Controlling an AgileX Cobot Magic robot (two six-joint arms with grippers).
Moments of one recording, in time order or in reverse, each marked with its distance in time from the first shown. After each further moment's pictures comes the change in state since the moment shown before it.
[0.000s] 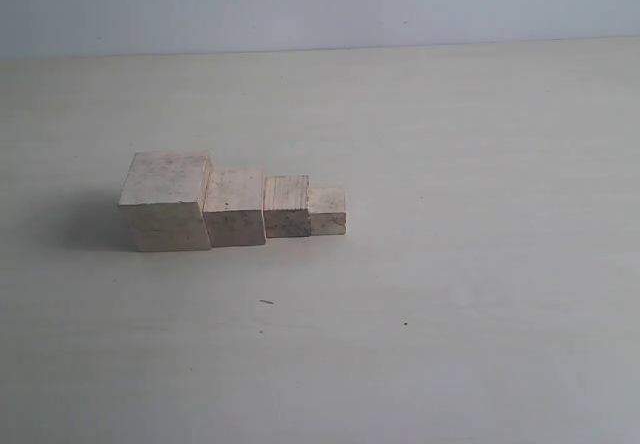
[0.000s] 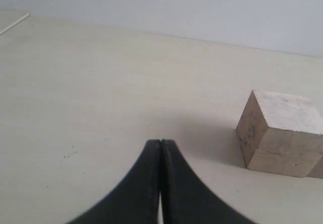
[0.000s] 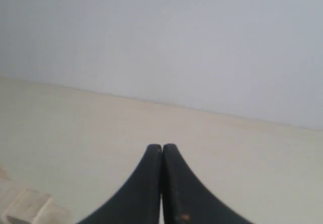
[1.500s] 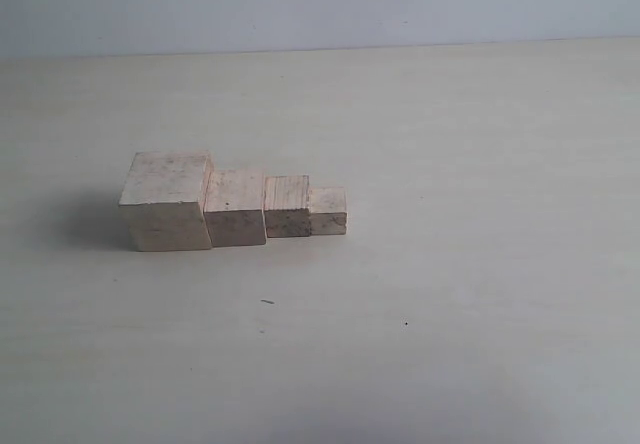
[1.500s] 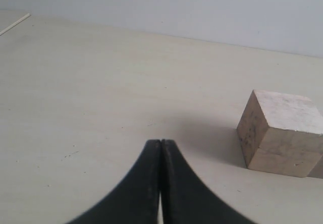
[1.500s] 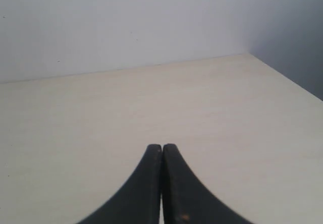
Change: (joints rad) left arm 0.000 0.000 0.000 0.000 0.000 0.000; right arm -0.290 -0.782 0.752 -0.512 -0.115 0.549
